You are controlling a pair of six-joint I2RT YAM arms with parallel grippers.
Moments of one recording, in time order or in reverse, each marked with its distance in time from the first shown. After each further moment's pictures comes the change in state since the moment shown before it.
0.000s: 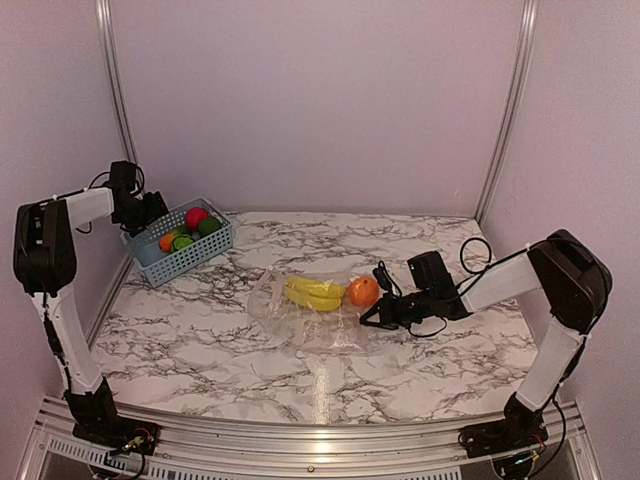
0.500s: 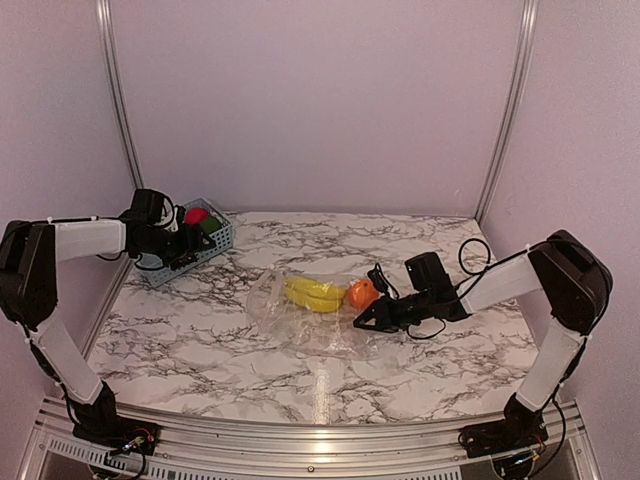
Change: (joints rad) left arm -0.217 -0.324 -0.486 0.170 0.334 -0.035; right arm 0.023 -0.003 0.000 -0.003 -0.043 -0.030
